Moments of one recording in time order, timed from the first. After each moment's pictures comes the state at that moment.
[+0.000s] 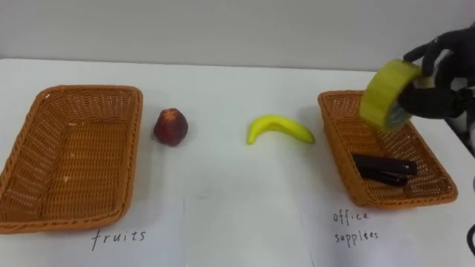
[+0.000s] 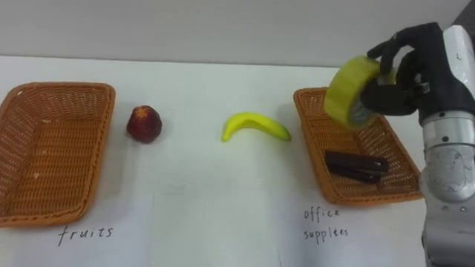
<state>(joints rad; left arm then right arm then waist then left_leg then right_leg) 0.25 0.21 0.19 1.07 0.26 0.04 0.20 -0.06 -0.43 -0.26 -0.17 -0.36 0.09 0.03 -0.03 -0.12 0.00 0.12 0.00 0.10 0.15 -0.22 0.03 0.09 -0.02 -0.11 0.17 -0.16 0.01</state>
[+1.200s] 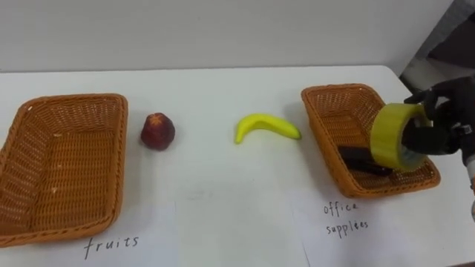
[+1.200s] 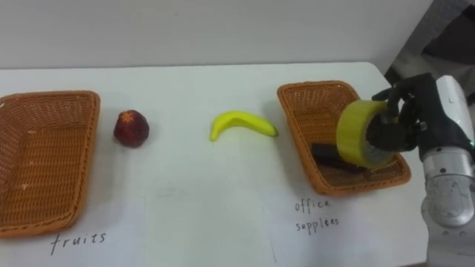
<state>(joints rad) 0.26 0.22 0.19 1.07 0.28 0.04 0.21 0.03 -0.43 -0.27 -0.05 -0.41 0.09 0.03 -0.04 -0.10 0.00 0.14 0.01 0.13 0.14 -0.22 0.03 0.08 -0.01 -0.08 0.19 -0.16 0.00</state>
